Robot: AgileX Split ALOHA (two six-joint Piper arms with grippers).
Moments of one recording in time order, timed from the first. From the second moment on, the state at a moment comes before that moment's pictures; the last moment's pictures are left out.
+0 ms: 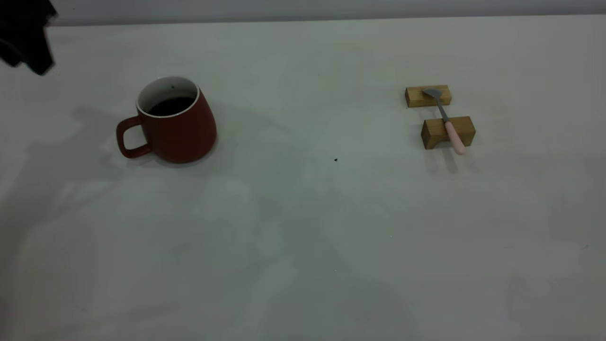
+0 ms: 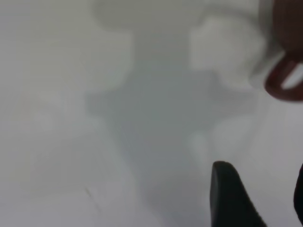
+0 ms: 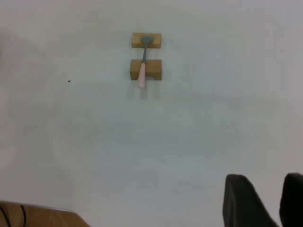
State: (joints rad) left arm -0.01 2.00 -1.29 0.01 0.64 0.44; right arm 0.08 0.02 -0.47 0.06 1.14 -0.06
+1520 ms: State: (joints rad) left arm -0.26 2.38 -1.47 -0.70 0.45 1.72; right arm 0.08 0.02 -0.47 0.06 1.14 -0.06
